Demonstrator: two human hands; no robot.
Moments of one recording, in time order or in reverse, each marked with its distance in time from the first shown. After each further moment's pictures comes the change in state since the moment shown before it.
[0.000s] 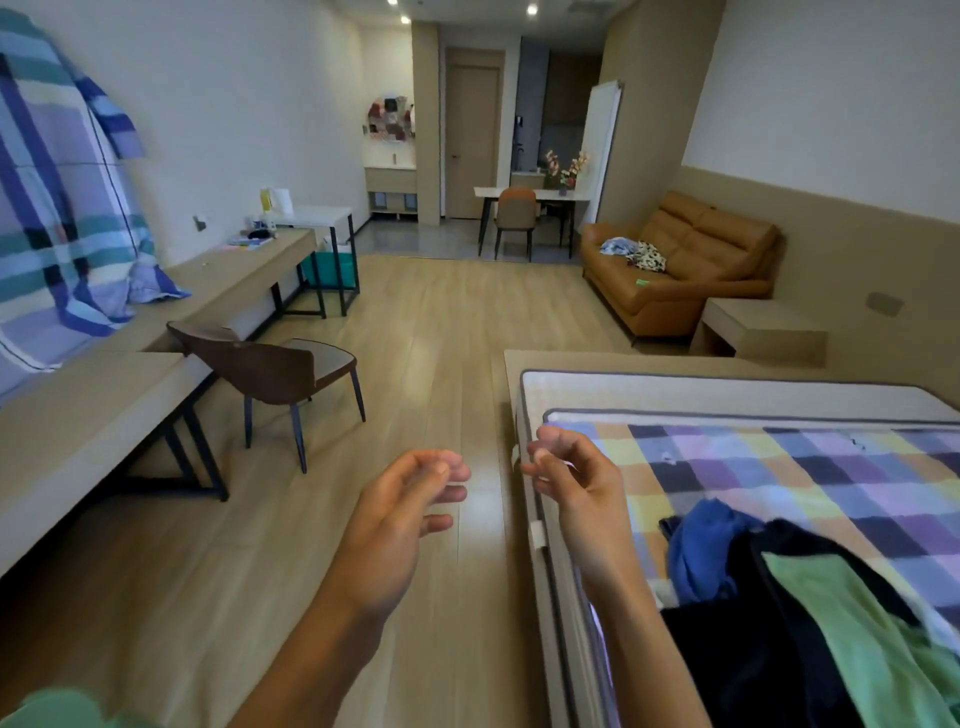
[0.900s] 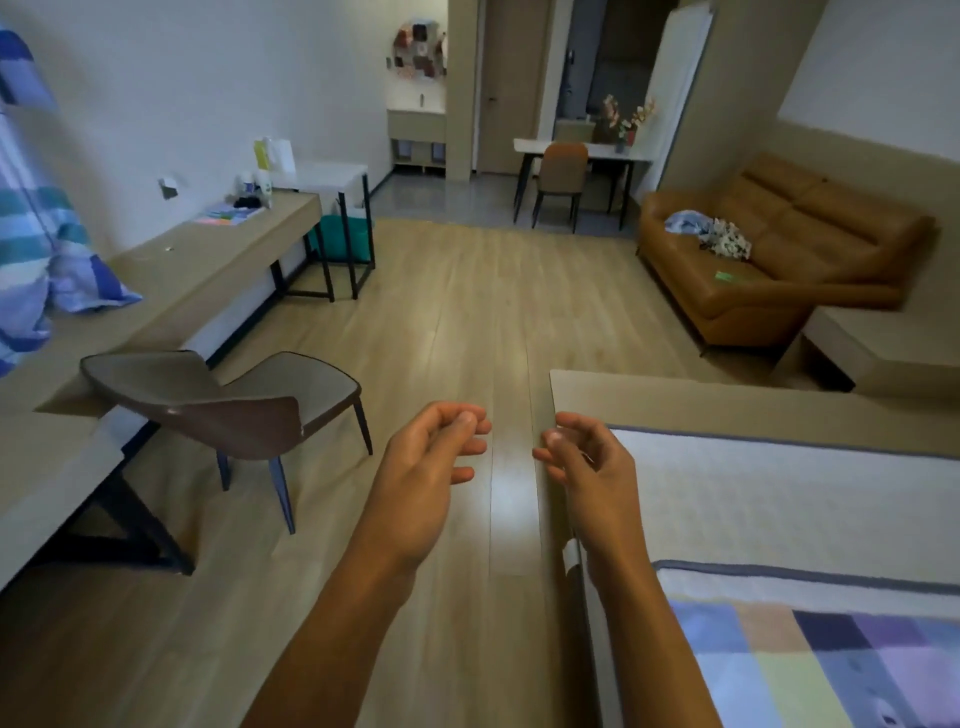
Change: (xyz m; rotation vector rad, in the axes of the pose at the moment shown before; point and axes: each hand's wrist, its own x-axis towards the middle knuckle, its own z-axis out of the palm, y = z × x) left_hand 0.625 -0.050 -0.038 0.046 0.057 -0.016; right_hand 0.564 0.138 0.211 -0.075 0.025 0.110
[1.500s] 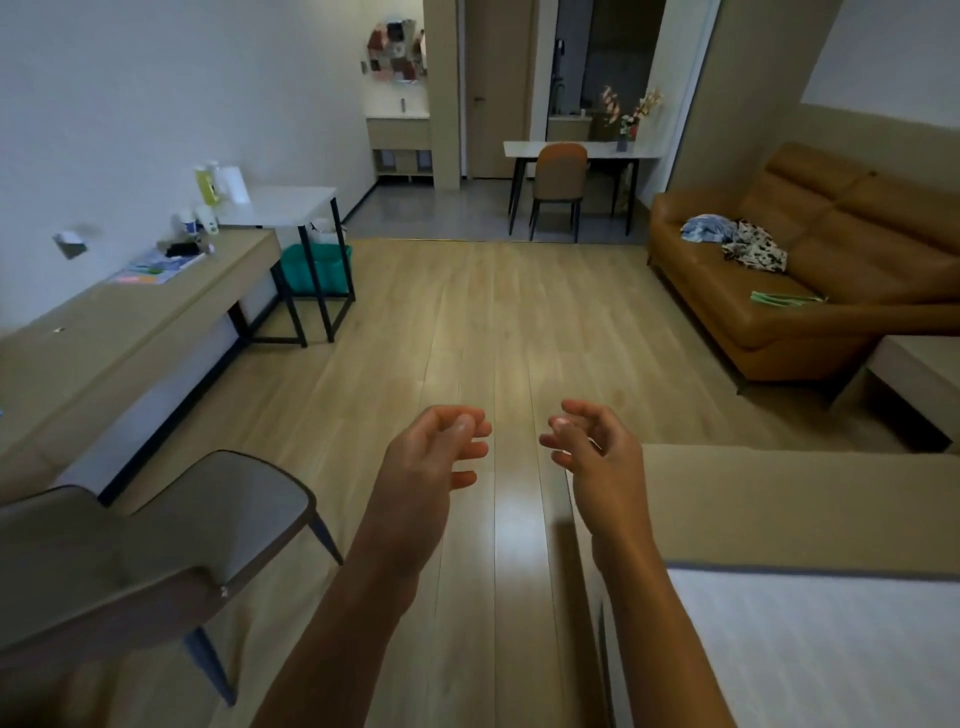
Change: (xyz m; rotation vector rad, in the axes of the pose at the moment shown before) left_hand 0.486 -0.025 0.088 0.057 -0.034 0.000; right_hand 0.487 0.034 0.088 0.011 0.045 0.014
